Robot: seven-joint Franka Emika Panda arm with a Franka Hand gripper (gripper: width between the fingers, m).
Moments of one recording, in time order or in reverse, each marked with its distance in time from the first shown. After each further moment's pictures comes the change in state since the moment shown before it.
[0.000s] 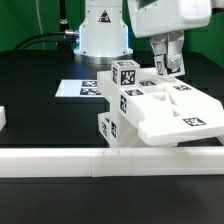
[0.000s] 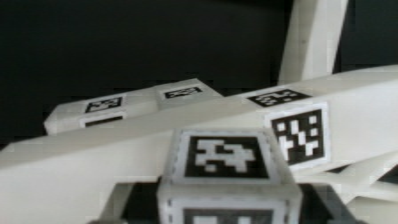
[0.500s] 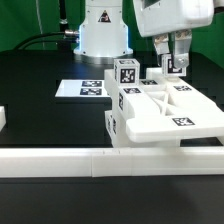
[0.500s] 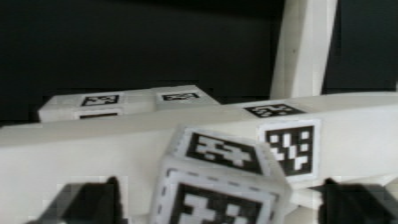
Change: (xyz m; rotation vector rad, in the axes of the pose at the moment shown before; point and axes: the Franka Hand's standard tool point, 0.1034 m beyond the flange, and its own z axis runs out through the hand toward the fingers) arm -0.004 -0.004 -0.001 0.013 0.004 -0.134
